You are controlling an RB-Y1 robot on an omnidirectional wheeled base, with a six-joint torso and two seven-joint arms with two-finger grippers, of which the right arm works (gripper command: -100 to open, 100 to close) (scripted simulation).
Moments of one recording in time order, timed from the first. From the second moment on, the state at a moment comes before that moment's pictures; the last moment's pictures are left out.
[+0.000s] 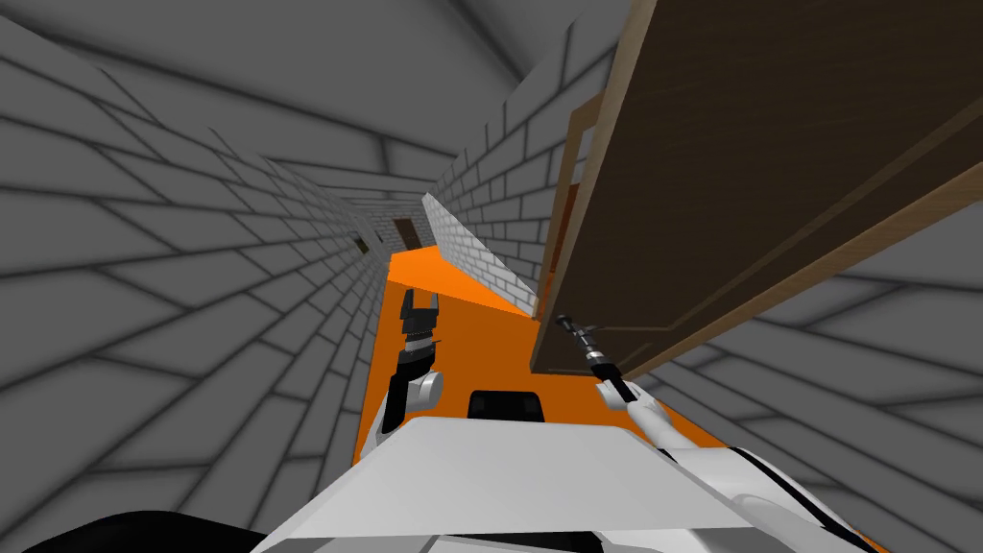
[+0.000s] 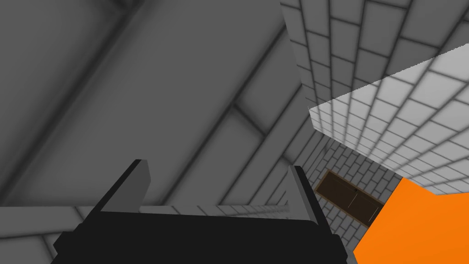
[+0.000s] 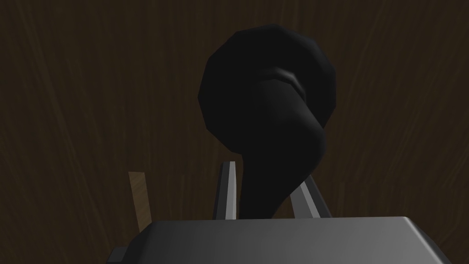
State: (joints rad) arm -0.14 -0.45 0.06 -0.53 -0.08 -0.90 -0.30
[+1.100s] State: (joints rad) arm -0.22 -0.41 0.05 -0.53 -0.08 -0.82 -0.26
